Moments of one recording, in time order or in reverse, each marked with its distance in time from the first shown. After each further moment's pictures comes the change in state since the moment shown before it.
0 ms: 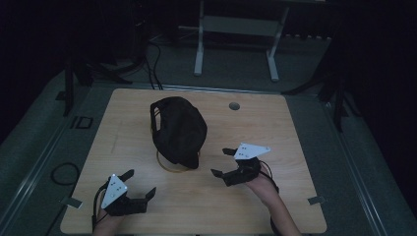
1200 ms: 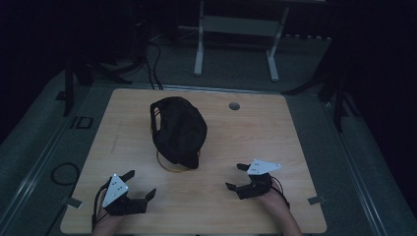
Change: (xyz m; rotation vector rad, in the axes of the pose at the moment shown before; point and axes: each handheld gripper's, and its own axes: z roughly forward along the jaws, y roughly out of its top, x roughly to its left) left arm 0.003 -0.005 0.004 0.027 -0.021 0.001; right arm -0.008 -0.076 -0.015 0.063 -0.045 0.066
